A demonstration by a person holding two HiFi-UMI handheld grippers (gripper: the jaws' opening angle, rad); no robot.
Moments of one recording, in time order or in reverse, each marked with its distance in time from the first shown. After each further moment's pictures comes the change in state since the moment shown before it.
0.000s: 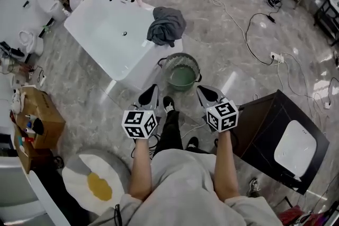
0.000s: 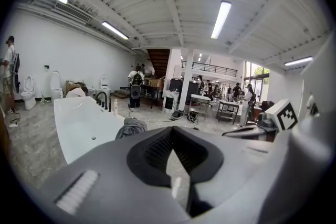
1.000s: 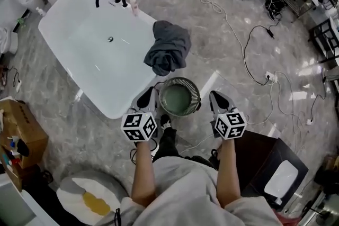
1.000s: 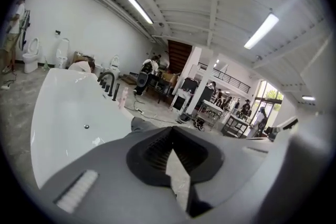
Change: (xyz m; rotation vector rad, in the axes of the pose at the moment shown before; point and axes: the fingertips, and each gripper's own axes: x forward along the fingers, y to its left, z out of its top) left arm 0.258 0.244 0.057 -0.268 0.042 0.007; right arm 0.271 -0.154 0.097 0.041 0.088 -0.247
